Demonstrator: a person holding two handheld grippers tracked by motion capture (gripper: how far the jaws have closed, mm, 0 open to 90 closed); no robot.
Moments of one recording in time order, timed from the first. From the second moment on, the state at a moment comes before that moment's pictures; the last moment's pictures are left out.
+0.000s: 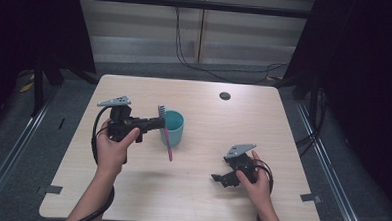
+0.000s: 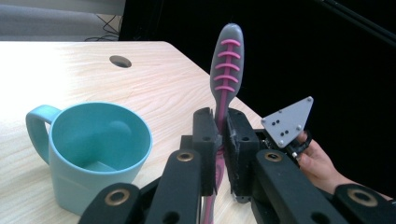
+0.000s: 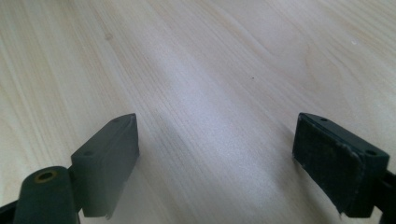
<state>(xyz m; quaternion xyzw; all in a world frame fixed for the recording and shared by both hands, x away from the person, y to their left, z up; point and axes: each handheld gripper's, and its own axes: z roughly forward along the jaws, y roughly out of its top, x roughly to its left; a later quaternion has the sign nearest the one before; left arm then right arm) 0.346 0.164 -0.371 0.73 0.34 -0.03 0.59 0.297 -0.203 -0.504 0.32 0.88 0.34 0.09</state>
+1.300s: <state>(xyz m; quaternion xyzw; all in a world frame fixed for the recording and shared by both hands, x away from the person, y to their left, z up) 0.363 0.160 -0.330 0.74 0.34 0.01 0.58 0.296 -0.204 -0.513 0.30 0.87 0.38 0.11</state>
